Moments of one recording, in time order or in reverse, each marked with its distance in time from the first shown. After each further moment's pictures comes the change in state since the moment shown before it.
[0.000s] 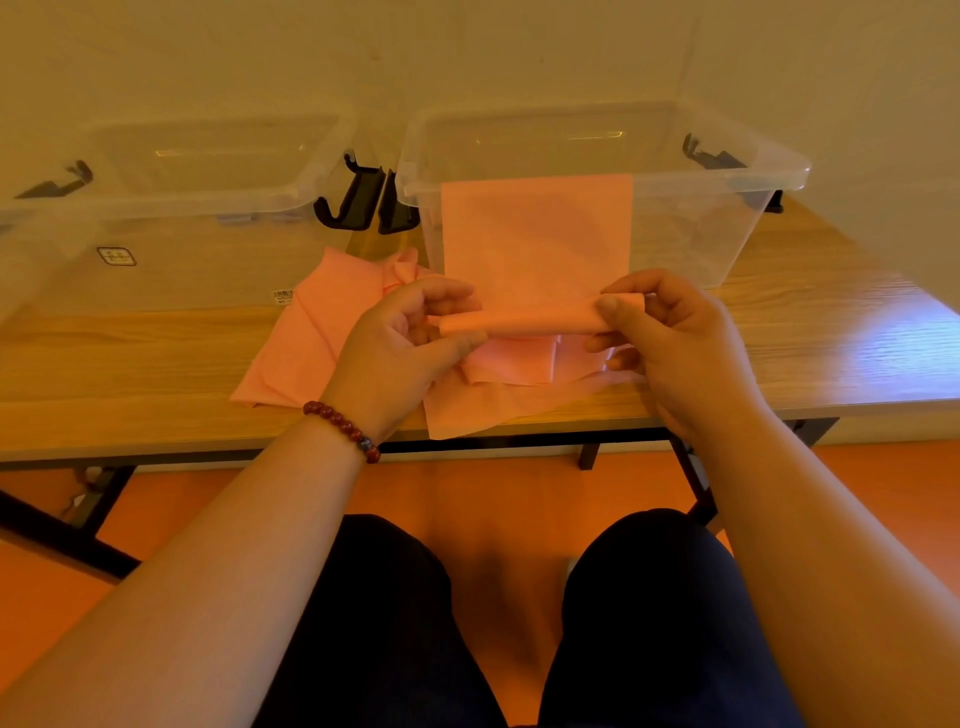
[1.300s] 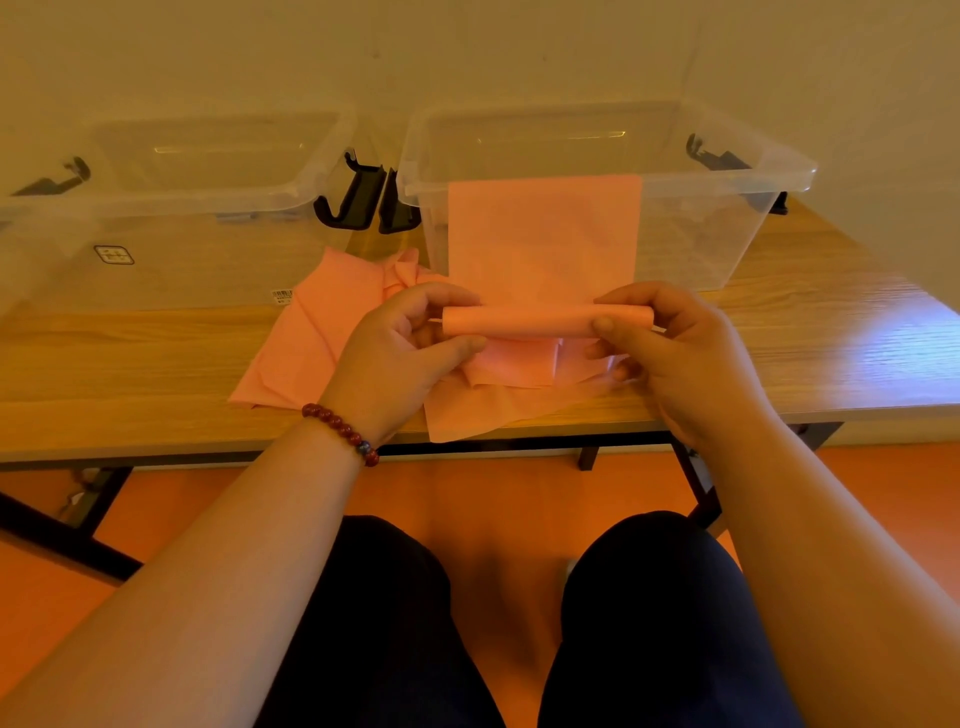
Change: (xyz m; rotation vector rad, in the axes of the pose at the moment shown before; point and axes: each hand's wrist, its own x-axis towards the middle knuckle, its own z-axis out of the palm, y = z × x) left_hand 0.000 0.001 0.001 0.015 -0.029 -0.017; right_hand 0.000 0.006 -0.005 -0.068 -0.039 0.010
